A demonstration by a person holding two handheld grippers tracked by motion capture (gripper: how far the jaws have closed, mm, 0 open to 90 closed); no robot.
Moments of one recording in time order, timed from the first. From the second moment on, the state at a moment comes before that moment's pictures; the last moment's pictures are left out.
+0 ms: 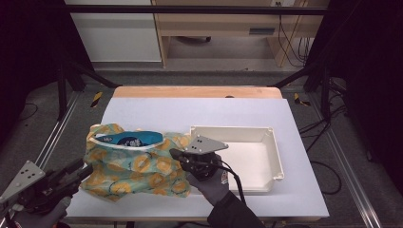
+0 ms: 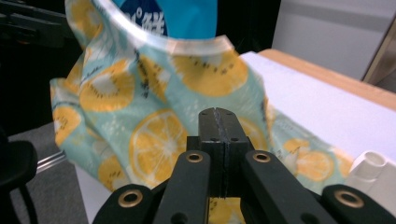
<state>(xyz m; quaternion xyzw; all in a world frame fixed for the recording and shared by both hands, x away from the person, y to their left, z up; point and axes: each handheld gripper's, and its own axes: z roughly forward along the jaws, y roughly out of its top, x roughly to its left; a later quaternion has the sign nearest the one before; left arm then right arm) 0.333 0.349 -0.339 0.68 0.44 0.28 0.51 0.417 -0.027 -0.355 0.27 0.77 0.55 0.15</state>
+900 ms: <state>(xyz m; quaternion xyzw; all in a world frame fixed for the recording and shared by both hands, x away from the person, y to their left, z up) 0.349 0.341 -0.341 0.71 0.44 0.27 0.47 0.424 -0.019 -0.360 0.27 0.79 0.54 0.13</state>
